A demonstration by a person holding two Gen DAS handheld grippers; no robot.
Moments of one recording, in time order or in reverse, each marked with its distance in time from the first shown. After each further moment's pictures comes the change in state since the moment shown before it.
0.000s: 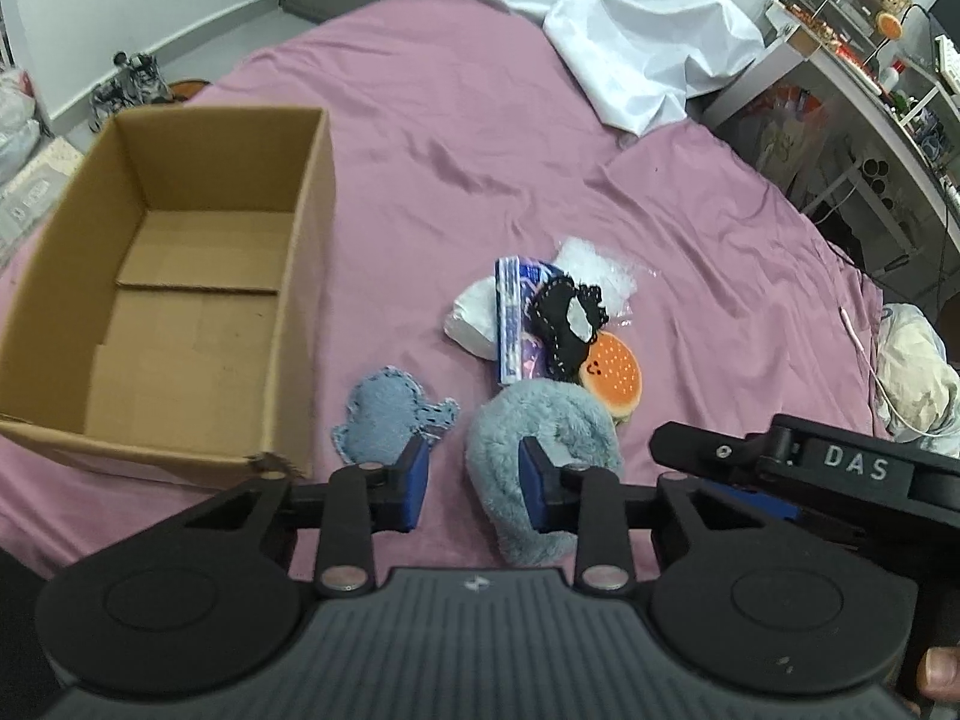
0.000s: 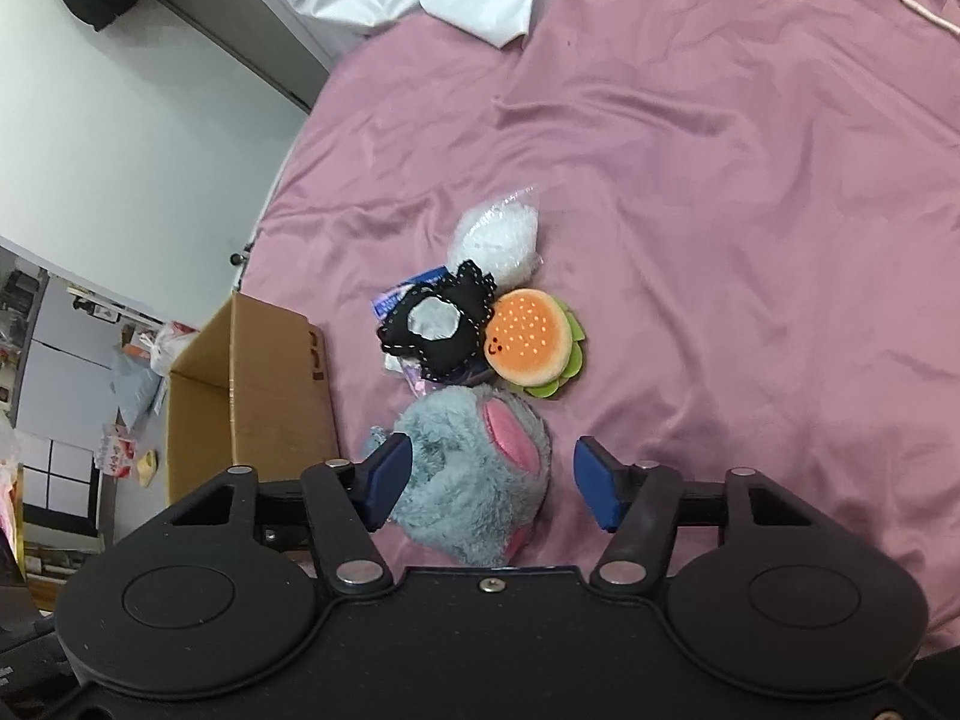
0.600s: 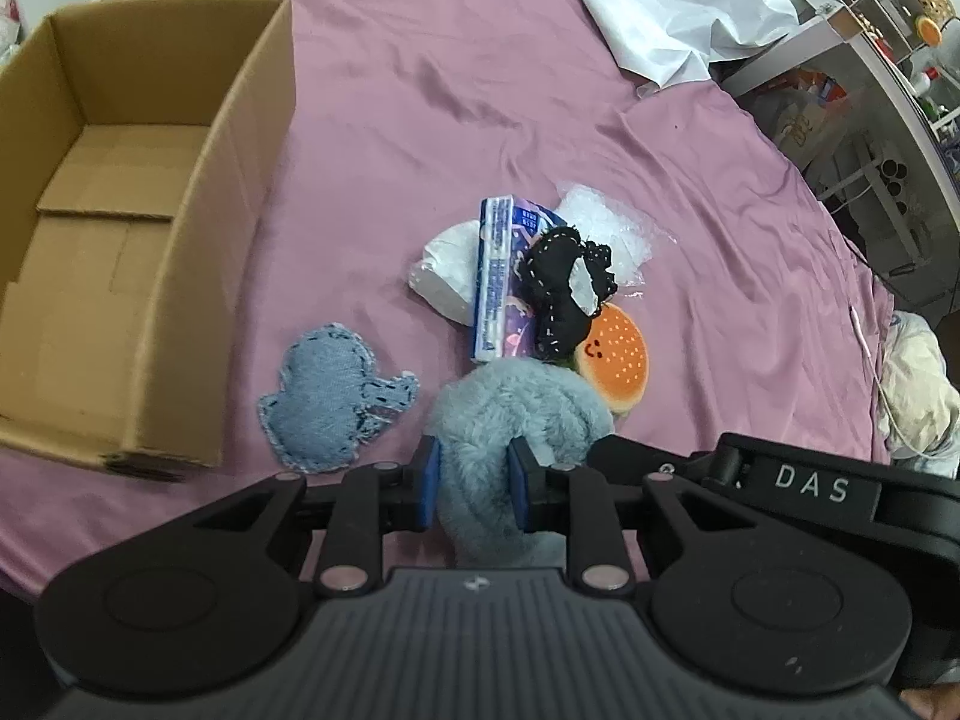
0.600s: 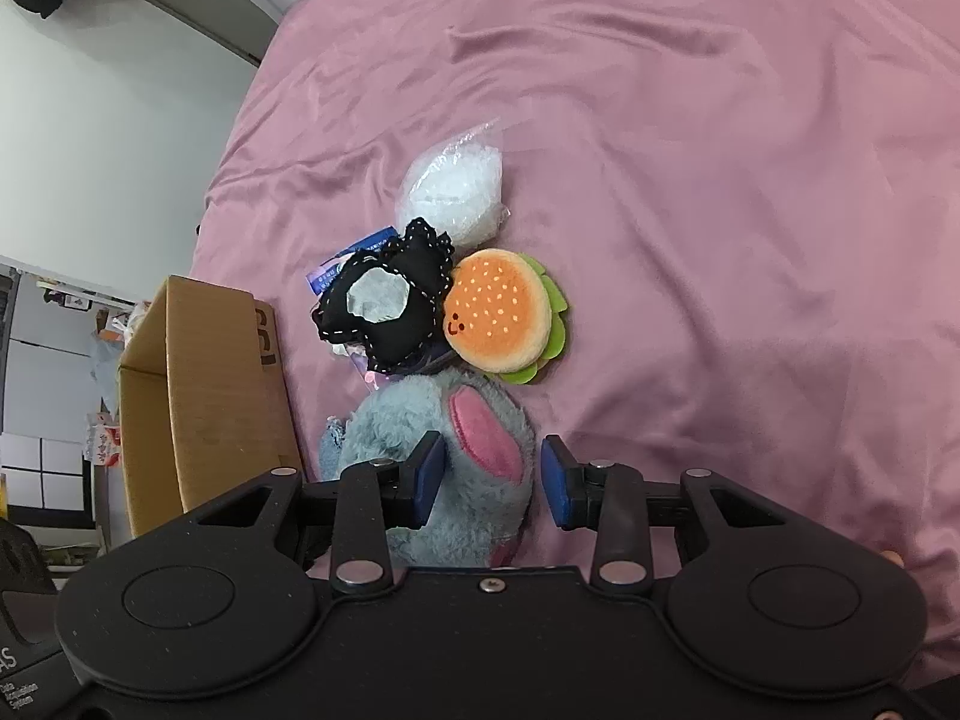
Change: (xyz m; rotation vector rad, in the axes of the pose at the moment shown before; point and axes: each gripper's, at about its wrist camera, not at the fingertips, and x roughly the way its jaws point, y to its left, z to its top) left arm 0.057 -0.001 0.005 -0.086 0.093 -0.048; right arm 0.040 -0.010 0.010 0.064 0.111 -0.016
